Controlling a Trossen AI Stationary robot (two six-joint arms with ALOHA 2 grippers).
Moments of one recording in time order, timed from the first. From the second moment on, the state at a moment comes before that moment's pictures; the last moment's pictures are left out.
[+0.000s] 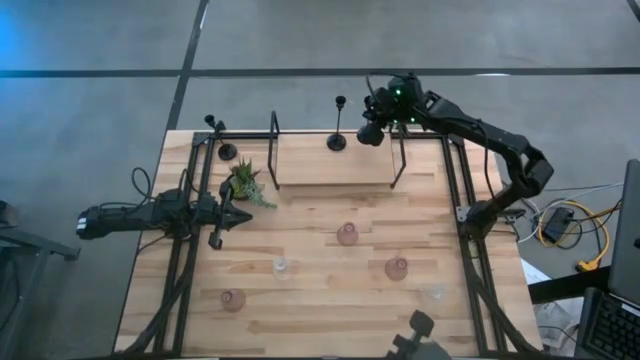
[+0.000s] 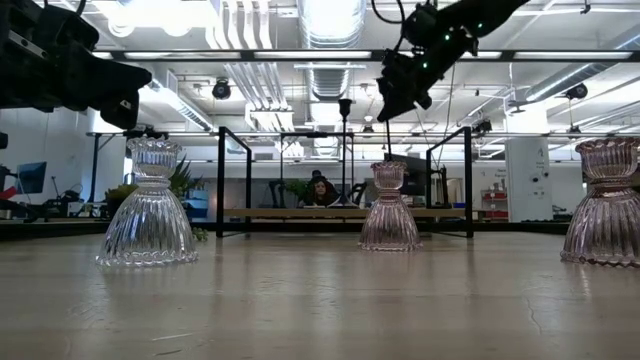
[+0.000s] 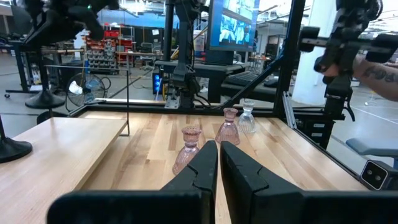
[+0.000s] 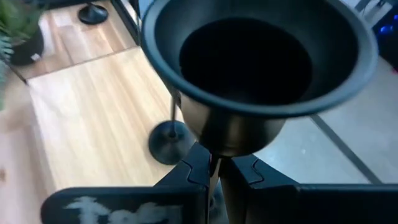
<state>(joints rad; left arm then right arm) 0.04 0.04 0.01 0.03 0.11 -0.06 -0.73 1.54 1.32 -0.41 -0.11 -0.19</state>
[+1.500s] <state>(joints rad) 0.04 0.04 0.01 0.03 0.11 -0.06 -0.80 1.56 1.12 -0.10 -0.18 -0.08</state>
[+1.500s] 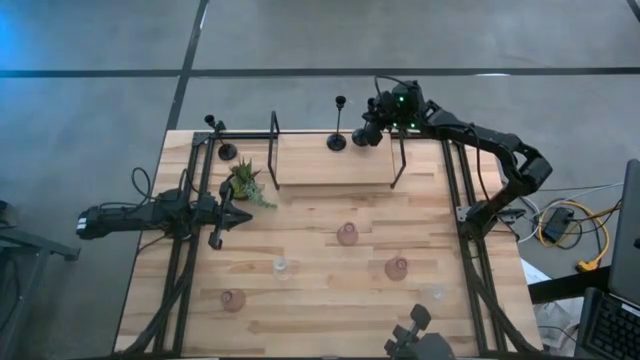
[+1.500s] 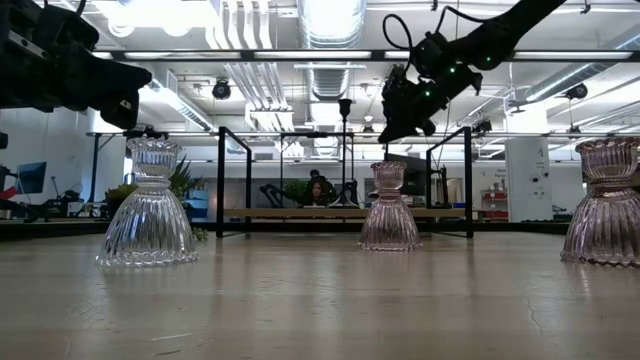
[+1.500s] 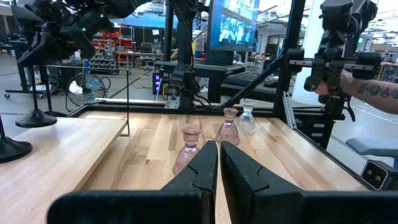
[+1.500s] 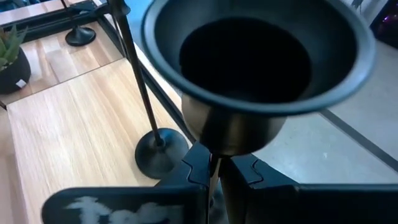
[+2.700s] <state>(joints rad) 0.04 0.04 0.01 0.03 0.11 -0.06 -0.78 1.64 1.11 -0.04 -0.17 -0.10</state>
